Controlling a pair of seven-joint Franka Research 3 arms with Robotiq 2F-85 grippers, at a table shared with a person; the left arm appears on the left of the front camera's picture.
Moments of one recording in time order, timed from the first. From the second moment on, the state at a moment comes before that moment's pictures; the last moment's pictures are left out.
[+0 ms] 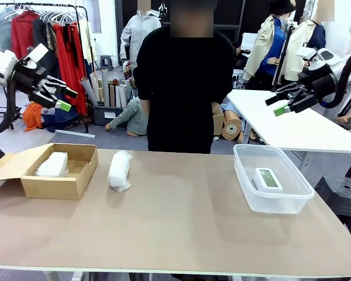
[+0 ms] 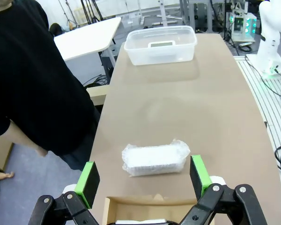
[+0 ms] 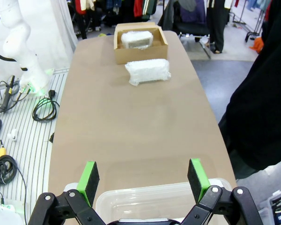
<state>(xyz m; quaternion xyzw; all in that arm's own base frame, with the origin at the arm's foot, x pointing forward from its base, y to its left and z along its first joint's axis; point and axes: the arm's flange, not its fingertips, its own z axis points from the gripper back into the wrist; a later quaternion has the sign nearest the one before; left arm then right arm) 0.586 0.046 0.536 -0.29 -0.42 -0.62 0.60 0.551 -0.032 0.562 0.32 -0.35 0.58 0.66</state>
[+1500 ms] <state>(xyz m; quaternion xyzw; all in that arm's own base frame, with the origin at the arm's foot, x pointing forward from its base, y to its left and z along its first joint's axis) 0.586 0.046 0.536 -0.29 -0.42 -0.62 0.60 0.551 -0.032 0.562 0.32 -0.35 0.58 0.66</state>
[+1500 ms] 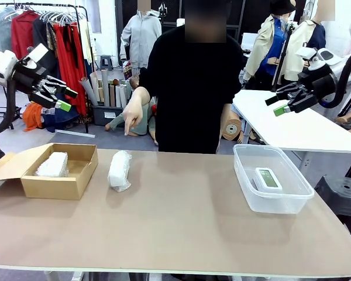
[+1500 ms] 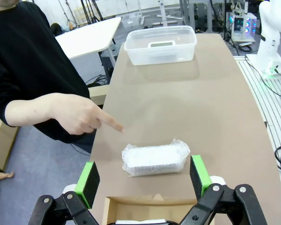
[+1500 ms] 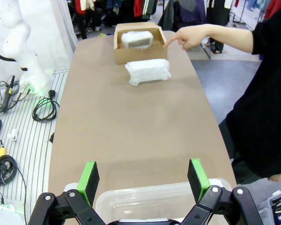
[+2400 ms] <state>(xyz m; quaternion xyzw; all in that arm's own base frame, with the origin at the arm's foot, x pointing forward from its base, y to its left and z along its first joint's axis) 0.586 0.046 0.536 -0.29 -0.42 -0.62 0.60 0.551 -0.032 0.562 0.32 -0.35 0.58 0.66</state>
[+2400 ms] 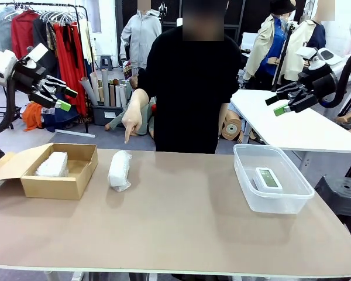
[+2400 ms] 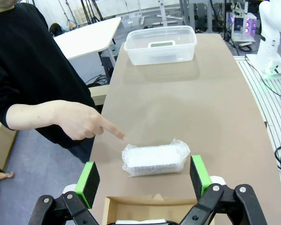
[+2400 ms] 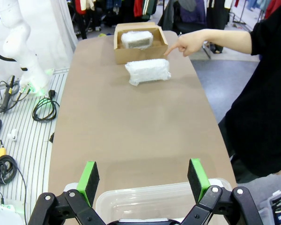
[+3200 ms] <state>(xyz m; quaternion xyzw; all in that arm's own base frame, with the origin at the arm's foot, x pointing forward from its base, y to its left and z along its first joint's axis) 0.586 0.046 0.536 -0.29 -0.42 -0.62 0.60 0.551 -0.032 0.562 0.32 -0.35 0.58 0.66</state>
